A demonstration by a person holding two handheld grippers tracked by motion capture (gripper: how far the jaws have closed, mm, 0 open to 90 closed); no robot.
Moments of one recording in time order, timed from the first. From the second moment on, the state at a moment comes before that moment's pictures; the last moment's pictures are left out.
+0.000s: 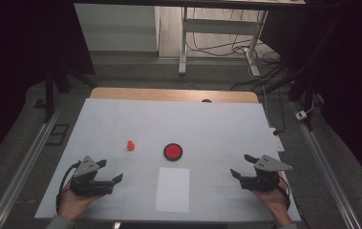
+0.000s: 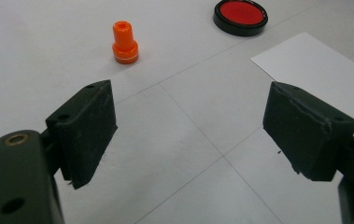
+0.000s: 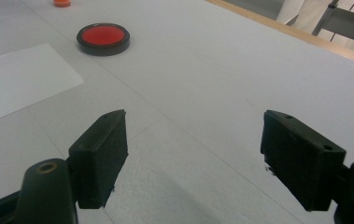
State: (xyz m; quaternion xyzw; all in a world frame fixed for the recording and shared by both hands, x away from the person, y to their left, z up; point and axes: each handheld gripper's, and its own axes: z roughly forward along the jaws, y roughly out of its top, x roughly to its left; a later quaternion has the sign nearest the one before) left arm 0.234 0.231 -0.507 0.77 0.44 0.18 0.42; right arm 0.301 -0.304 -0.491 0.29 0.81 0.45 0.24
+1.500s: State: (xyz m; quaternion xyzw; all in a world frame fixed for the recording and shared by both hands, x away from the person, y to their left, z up) left arm 0.265 0.227 -0.495 0.78 0.43 0.18 0.42; right arm 0.303 -0.301 -0.496 0.29 0.82 0.44 0.23
